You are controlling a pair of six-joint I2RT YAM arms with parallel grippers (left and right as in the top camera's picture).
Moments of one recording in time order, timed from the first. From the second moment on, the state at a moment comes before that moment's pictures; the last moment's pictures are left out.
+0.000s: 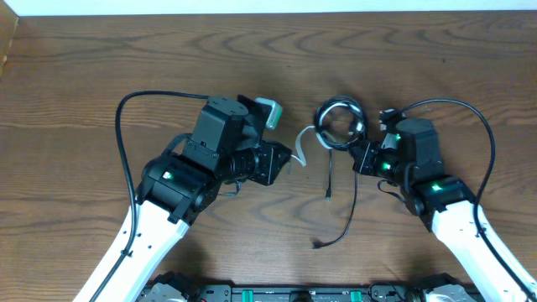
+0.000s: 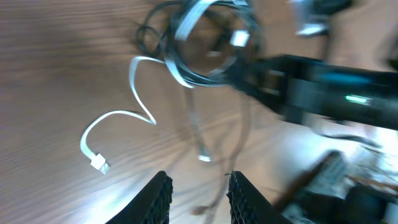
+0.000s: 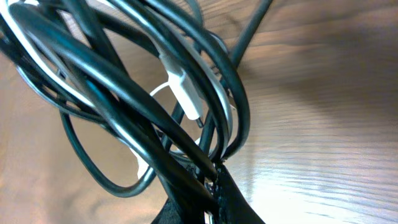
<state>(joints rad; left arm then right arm) -0.52 1.19 1.17 -0.80 0.36 -0.32 0.26 1.19 0.67 -0.24 -0.33 0.55</state>
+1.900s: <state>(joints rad) -0.60 1.25 1.17 -0.66 0.13 -0.02 0.18 1.12 0.67 -0.44 -1.19 0.30</state>
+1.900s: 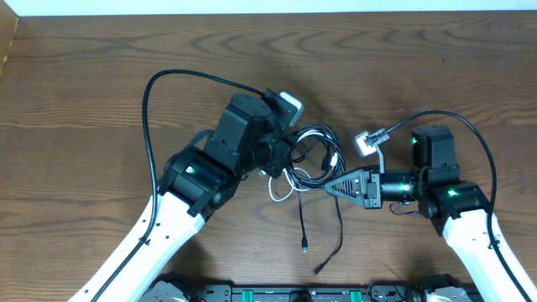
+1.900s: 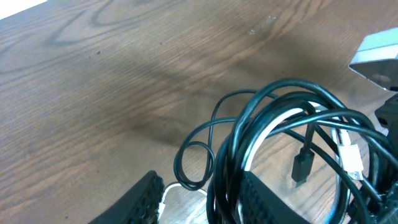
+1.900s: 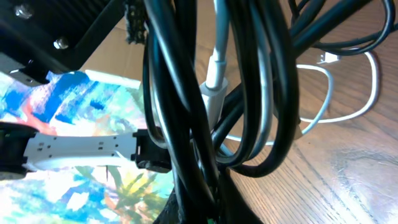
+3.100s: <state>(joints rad) -0.63 1.23 1.17 -0.56 -0.01 -0.11 0.18 1.12 0.68 -0.56 -0.95 0.24</state>
